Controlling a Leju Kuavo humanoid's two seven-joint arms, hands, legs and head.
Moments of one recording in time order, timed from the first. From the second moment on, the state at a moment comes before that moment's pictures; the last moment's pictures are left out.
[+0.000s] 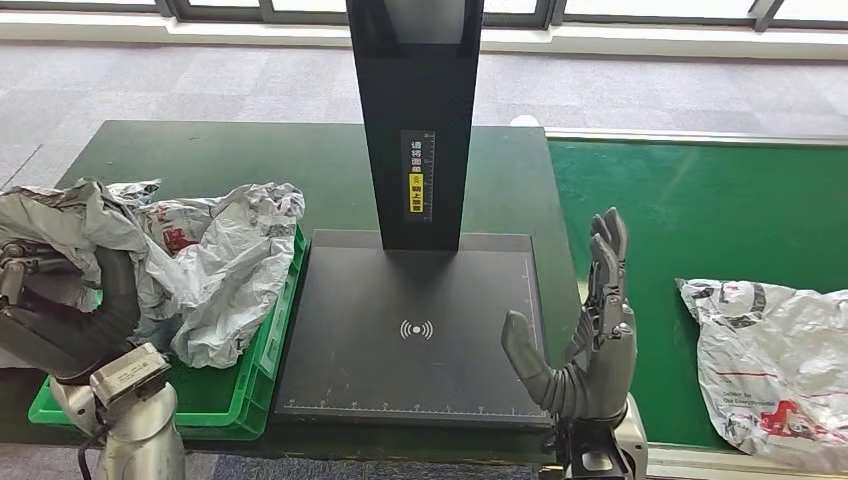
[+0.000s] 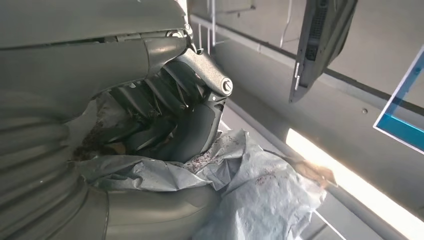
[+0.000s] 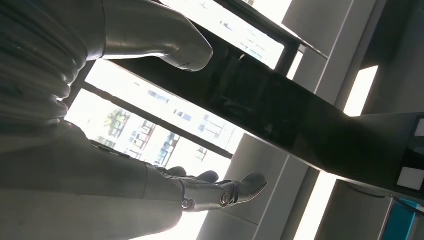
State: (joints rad) left arm -0.11 -0.19 0.19 -1.83 -0.60 0.70 -0.68; right arm 0.00 0.06 0.42 -1.84 0.43 -0.48 -0.70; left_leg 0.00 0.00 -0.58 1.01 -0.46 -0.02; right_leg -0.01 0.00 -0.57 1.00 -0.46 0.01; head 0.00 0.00
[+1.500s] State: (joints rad) left arm -0.26 -0.10 0.26 -1.28 -0.63 0.69 -0.49; right arm -0.05 0.06 0.45 -1.77 0.45 -0.47 -0.70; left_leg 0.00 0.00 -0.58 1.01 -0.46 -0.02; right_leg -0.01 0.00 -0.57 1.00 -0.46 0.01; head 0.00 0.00
